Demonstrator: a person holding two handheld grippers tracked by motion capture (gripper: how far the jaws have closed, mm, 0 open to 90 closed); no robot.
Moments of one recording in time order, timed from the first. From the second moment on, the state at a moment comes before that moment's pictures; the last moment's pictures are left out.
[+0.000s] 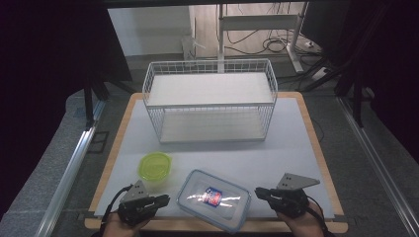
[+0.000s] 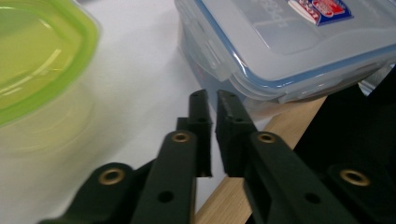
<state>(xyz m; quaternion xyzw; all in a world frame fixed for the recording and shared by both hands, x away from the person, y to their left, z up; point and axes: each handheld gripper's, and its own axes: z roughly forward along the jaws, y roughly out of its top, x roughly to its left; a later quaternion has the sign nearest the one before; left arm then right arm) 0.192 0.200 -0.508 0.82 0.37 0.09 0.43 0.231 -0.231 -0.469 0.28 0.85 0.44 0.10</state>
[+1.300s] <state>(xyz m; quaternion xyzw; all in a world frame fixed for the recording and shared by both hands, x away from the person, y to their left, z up) 0.208 0.169 -0.522 0.82 0.40 0.07 0.40 0.224 -0.209 -0.494 0.31 0.88 0.36 0.06</state>
